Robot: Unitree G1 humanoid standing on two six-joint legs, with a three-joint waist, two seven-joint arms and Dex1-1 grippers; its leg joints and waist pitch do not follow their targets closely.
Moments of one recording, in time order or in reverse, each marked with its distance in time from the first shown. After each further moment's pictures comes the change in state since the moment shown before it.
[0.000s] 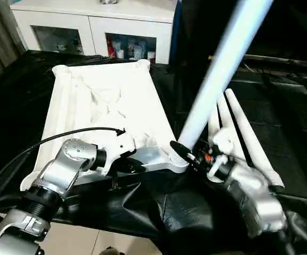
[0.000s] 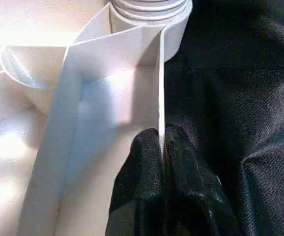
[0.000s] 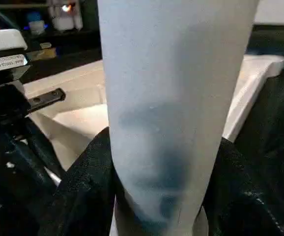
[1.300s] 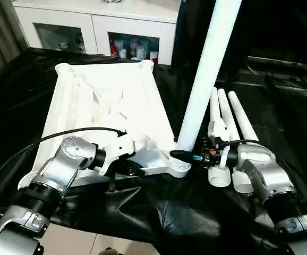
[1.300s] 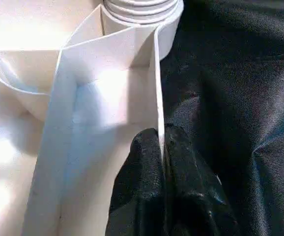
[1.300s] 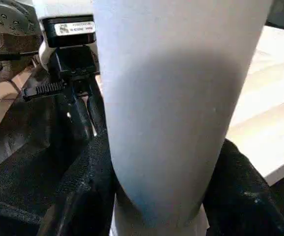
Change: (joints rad) left arm -0.025 0.016 -0.017 0.051 0.004 -0.068 -0.088; right arm -0.218 -0.116 0.068 0.338 0.015 -0.107 0.420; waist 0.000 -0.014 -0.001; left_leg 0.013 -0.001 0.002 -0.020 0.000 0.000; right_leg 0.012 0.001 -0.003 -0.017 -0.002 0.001
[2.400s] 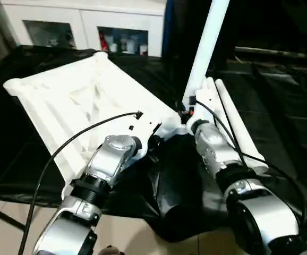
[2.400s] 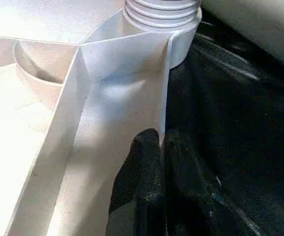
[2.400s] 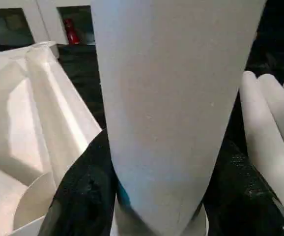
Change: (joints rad) left arm -0.106 -0.407 0.135 0.039 0.061 0.404 0.727; right arm -0.340 0.347 -0.187 0.484 -0.118 -0.104 -1.142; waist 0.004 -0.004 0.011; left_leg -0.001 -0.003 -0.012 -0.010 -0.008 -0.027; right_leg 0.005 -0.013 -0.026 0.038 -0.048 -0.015
